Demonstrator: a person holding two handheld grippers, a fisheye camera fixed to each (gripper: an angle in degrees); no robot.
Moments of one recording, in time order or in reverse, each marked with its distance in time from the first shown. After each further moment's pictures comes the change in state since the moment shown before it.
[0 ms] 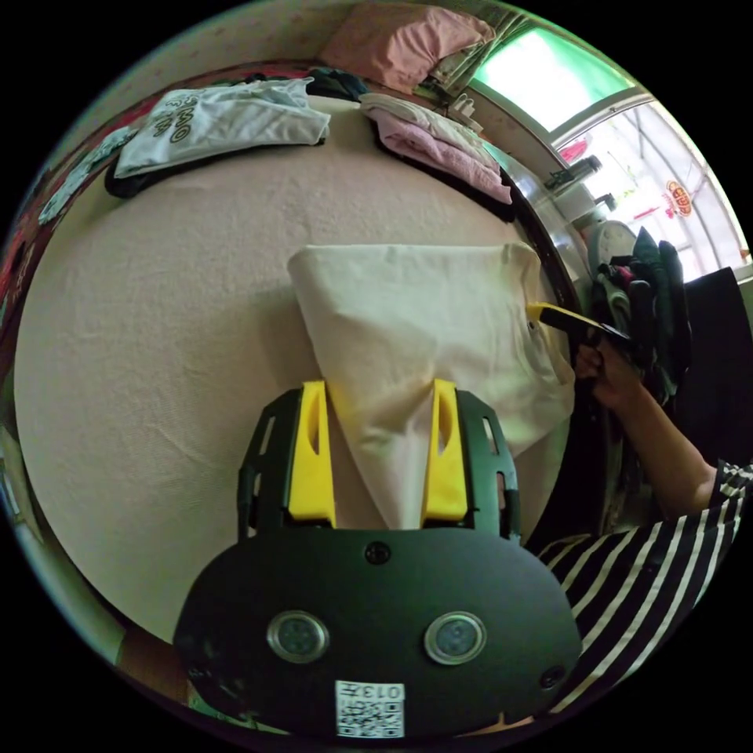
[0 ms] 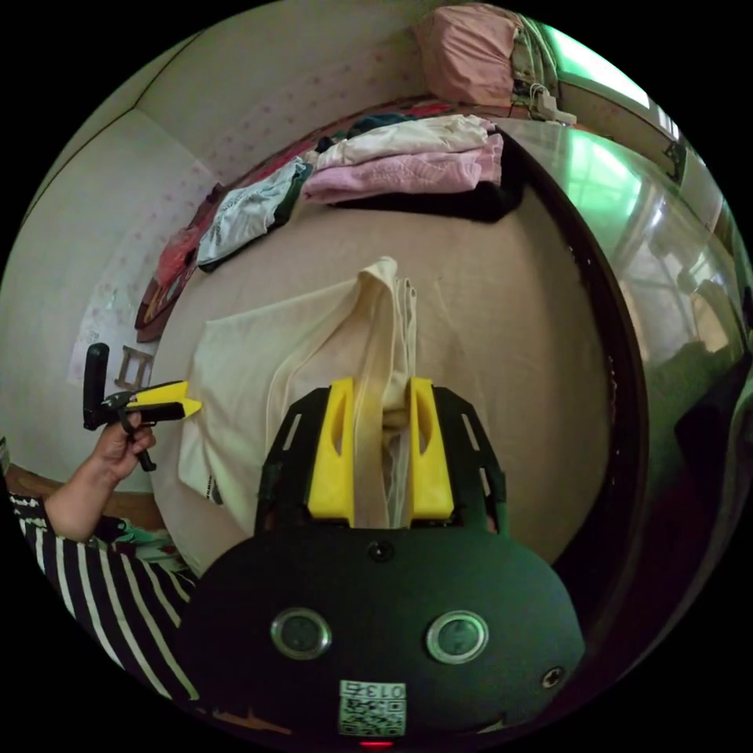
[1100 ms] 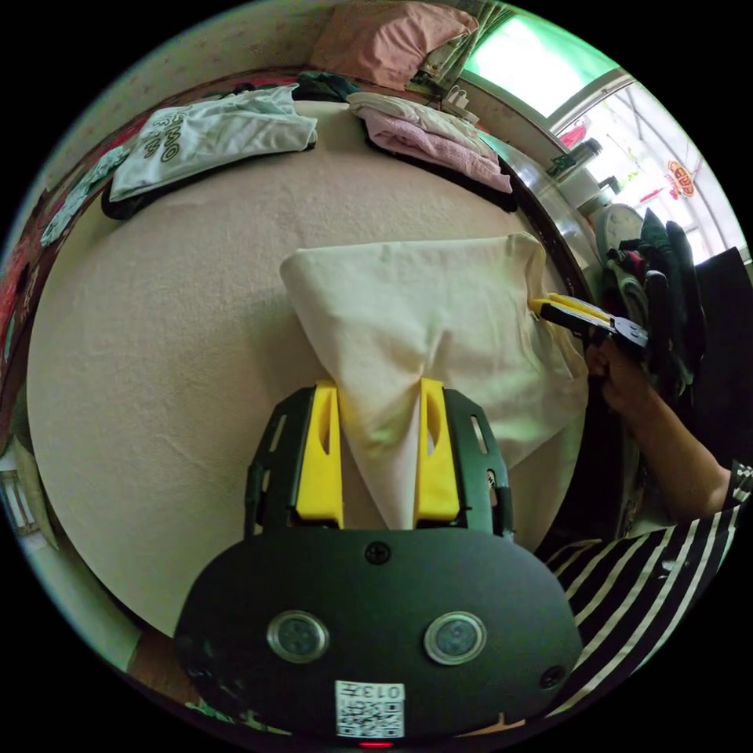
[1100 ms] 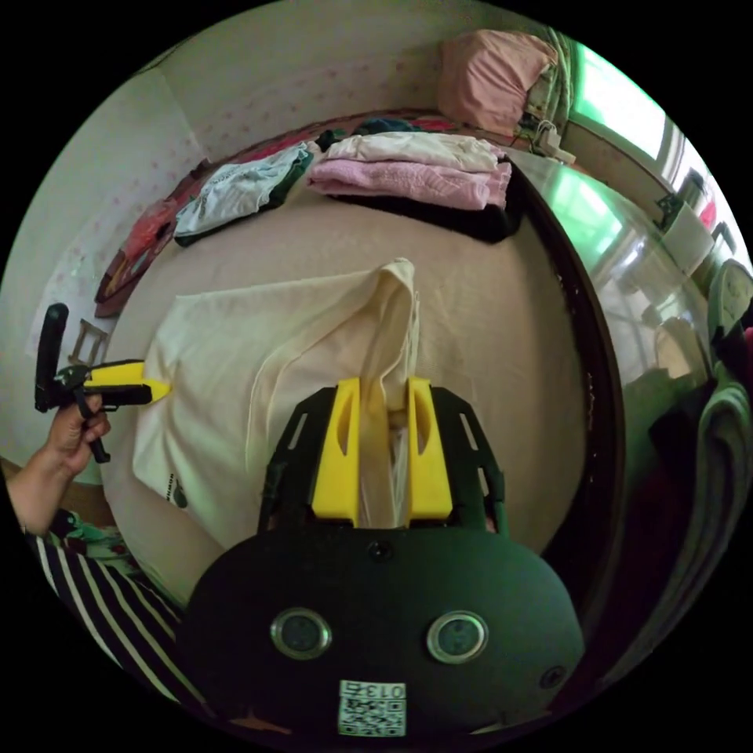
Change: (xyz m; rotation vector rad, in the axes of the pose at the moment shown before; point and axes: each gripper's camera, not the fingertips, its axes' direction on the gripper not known) left arm 0.025 -0.012 -0.030 -0.001 -0.069 0.040; right arm -0.028 0.056 -0.012 0.033 0.219 -0.090
